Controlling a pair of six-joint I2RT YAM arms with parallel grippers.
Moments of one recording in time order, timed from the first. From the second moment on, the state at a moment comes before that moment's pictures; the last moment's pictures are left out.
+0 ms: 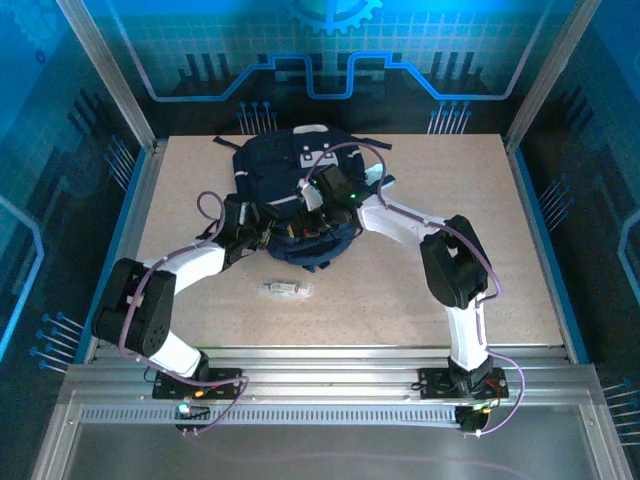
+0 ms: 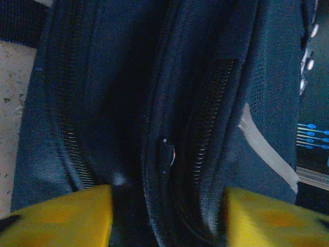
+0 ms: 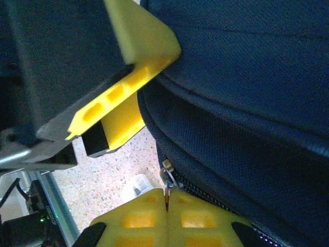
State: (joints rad) left arm -0.26 1.55 0.77 0.10 0.10 -1.34; right arm 0.66 2.03 1.58 -0.46 -0.52 0.38
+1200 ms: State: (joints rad) left arm -0.09 1.54 0.94 -0.11 0.25 -1.11; right arm 0.43 1.89 1.47 -0.57 -0.25 0.16
